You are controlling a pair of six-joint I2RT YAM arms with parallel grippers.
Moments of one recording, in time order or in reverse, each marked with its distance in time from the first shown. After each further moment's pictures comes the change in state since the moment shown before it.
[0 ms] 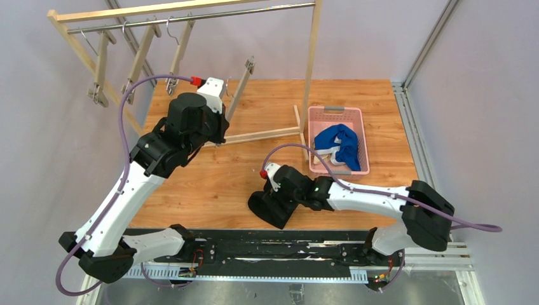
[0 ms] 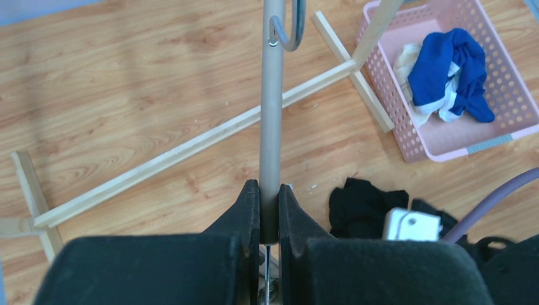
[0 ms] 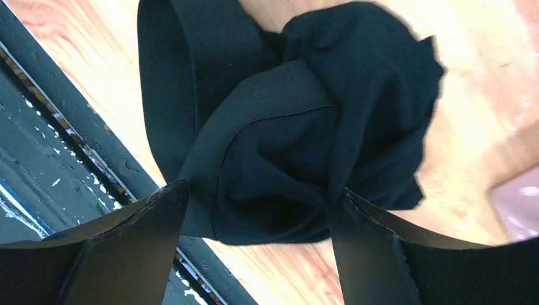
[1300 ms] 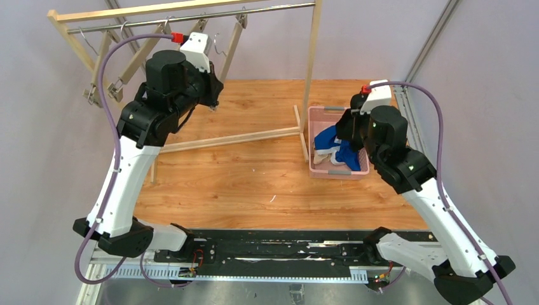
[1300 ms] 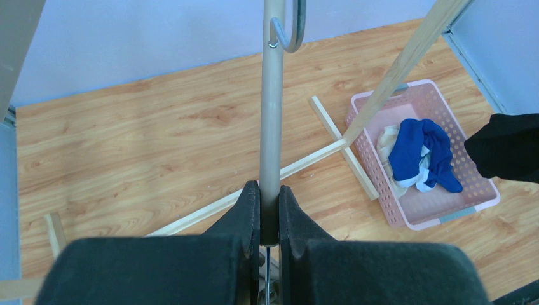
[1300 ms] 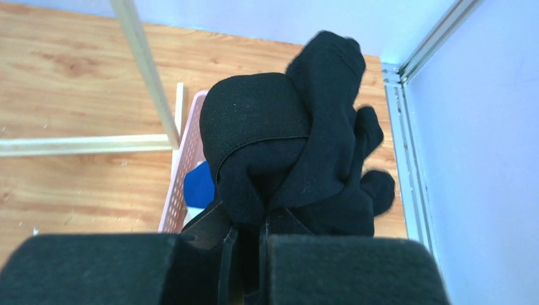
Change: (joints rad) left arm 0.158 0.224 0.451 -0.066 0.132 0.050; right arm -0.502 -0.443 0.386 -0.215 0.451 -0.120
